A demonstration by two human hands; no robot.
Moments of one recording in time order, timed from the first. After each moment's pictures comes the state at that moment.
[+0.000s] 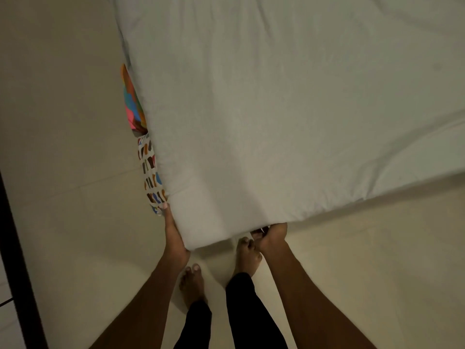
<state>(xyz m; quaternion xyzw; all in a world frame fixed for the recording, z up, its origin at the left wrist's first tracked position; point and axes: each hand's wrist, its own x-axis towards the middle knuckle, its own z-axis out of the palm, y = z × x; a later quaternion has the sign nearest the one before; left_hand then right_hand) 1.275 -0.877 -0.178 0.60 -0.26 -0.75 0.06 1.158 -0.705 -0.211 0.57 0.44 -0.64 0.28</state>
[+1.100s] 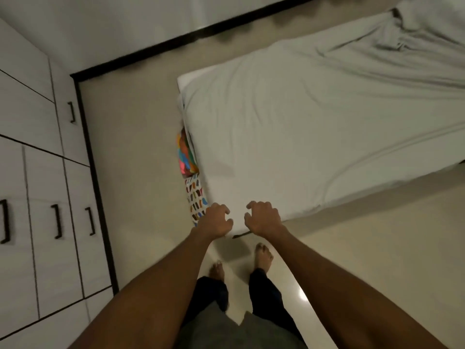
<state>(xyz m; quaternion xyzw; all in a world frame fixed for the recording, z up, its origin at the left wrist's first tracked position) 1.263 -0.892 0.154 0.29 -0.85 -0.31 -0.31 1.165 -0.743 0.153 -0.25 0.89 -0.07 0.38</state>
